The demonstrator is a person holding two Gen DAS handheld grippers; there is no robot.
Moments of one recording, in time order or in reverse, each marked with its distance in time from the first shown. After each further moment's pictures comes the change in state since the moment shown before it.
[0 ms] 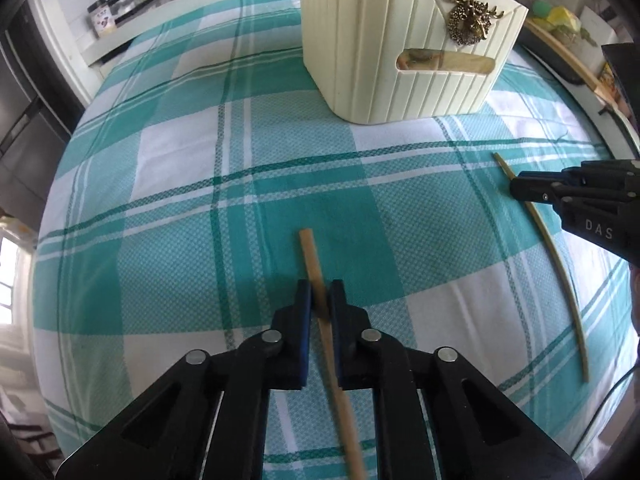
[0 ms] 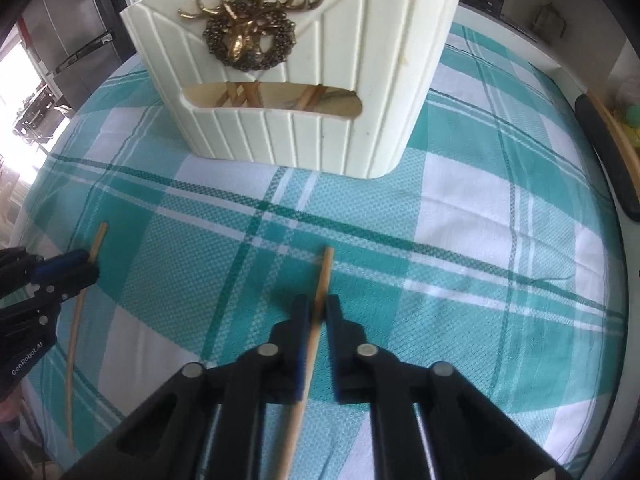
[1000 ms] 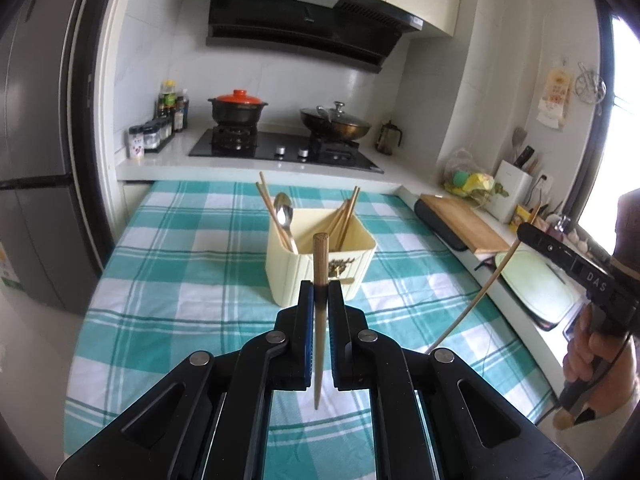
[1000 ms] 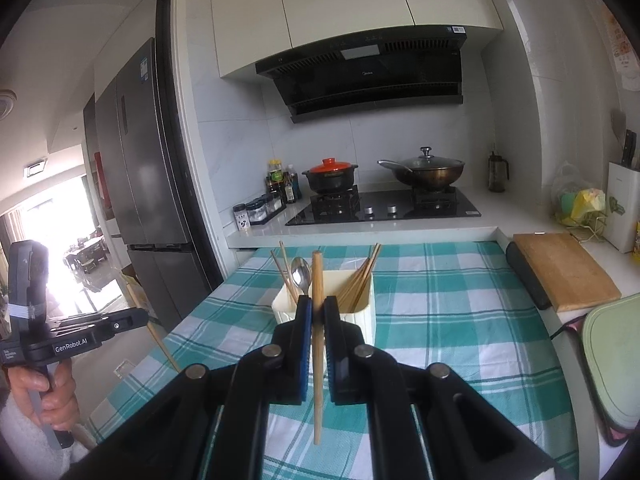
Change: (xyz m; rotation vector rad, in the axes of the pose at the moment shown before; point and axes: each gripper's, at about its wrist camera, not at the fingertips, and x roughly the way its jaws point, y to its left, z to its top) left arm -0.245 0.001 -0.028 -0.108 -0.589 -0.197; right arm -0.291 -0.027 -0.091 0.056 -0.816 0.140
